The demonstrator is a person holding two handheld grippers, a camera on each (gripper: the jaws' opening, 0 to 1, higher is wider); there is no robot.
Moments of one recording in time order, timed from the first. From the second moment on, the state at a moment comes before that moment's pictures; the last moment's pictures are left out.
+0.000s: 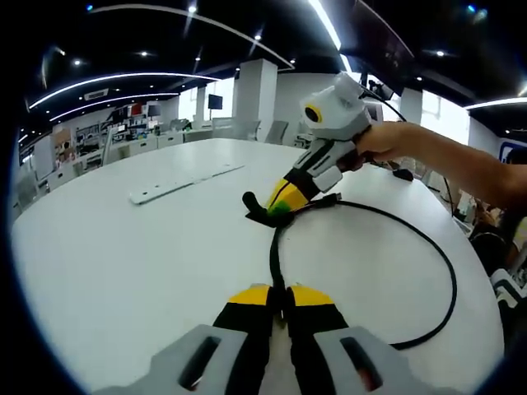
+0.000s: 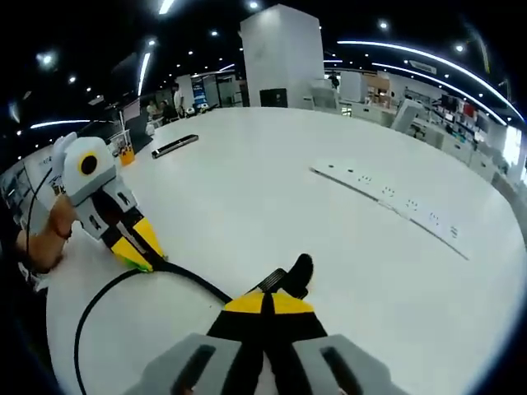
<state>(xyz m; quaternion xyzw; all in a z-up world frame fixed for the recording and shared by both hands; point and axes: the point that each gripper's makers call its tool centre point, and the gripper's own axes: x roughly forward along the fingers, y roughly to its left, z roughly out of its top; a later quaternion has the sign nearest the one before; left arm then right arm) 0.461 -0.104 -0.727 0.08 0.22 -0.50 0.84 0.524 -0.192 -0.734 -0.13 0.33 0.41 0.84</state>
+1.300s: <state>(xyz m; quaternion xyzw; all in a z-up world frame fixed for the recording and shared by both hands) 0.464 -0.101 -0.725 0.01 0.21 -0.50 0.84 0.500 -0.211 -0.660 -0.06 0.14 0.38 0.91</state>
